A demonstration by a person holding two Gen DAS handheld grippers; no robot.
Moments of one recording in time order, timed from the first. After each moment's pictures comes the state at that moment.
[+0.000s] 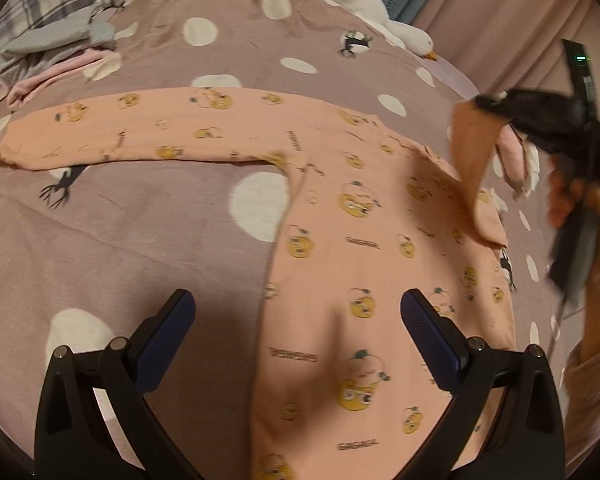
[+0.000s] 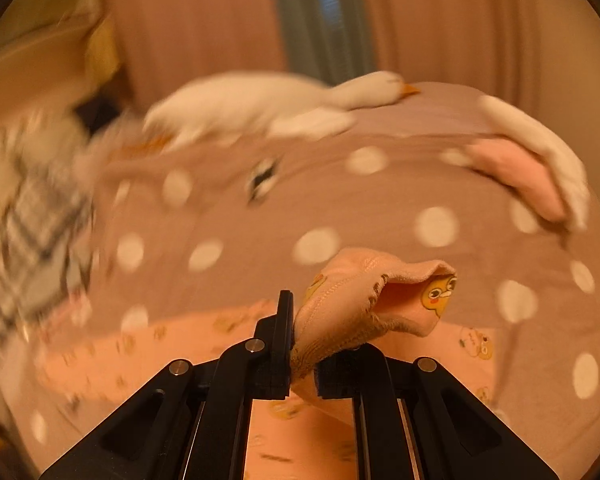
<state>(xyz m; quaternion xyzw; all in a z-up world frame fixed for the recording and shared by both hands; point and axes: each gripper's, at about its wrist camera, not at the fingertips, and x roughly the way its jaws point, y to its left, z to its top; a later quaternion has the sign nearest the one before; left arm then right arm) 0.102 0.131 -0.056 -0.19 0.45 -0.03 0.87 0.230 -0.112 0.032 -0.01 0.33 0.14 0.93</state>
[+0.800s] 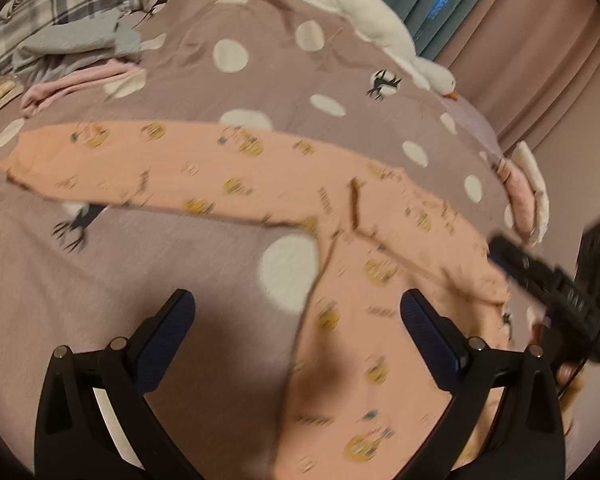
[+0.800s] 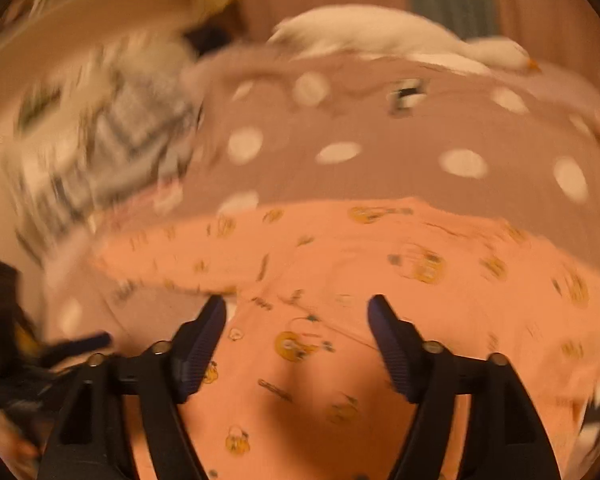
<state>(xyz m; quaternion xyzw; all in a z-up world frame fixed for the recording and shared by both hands) 0.138 0.162 -0.040 -0.24 0.41 0.00 0.88 0.177 -0.121 -0.019 0.05 0.36 0.31 0.88</state>
